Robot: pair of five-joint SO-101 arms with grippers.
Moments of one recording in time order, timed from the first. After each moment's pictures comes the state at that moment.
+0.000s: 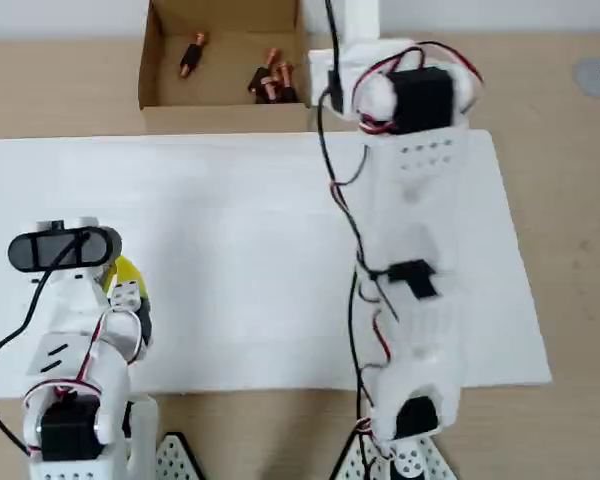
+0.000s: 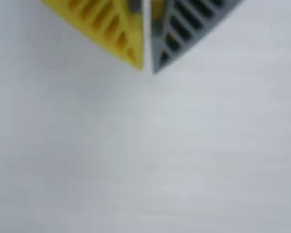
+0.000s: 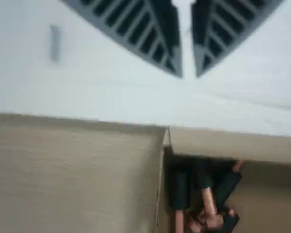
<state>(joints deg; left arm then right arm) -6.9 -104.1 75.4 66.5 -7.0 -16.0 28.1 -76.9 101.8 -12.7</state>
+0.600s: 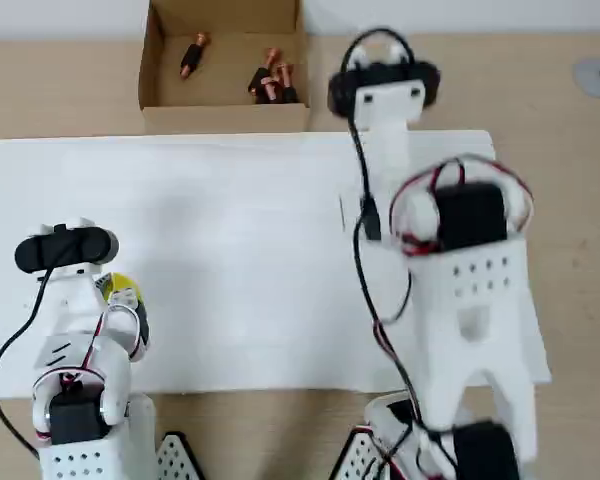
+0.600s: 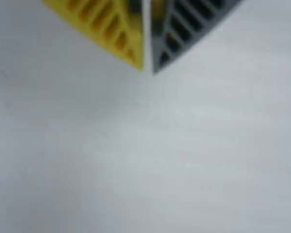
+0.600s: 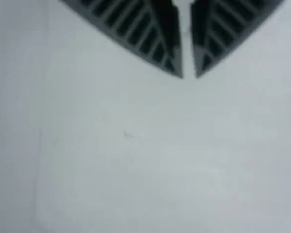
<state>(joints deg) -10.9 -103.9 83.2 66.8 -7.0 -15.5 -27.1 -0.1 99.6 -12.7</state>
